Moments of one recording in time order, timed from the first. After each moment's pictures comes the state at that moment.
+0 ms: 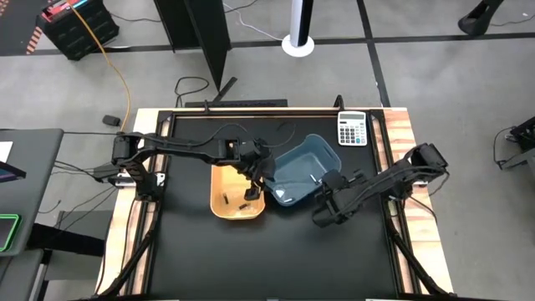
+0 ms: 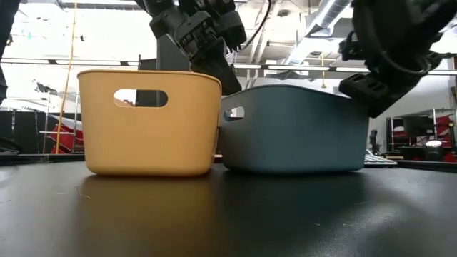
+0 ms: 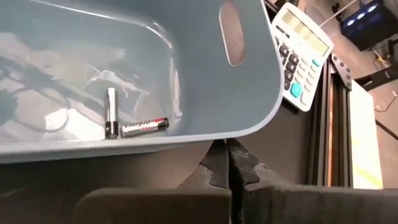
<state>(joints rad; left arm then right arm) 0.12 1.72 1.27 -0.37 0.29 0.19 0.39 1.68 1.05 -1.39 0.75 1.56</state>
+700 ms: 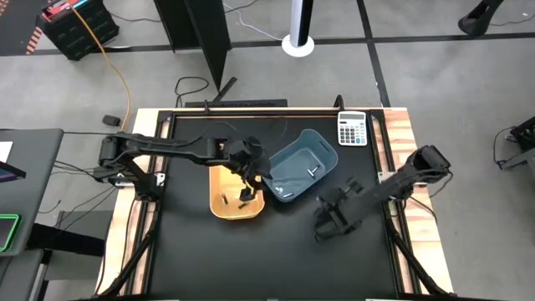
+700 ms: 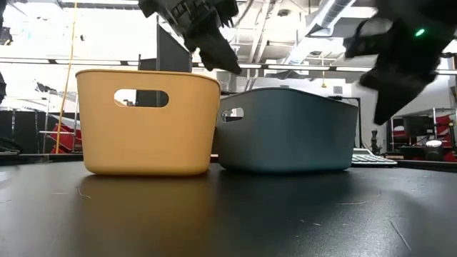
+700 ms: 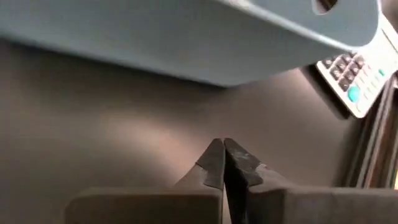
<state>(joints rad) 0.09 1.62 1.27 -0.39 0.25 0.15 0.48 1.68 1.06 -1.24 0.66 1.33</state>
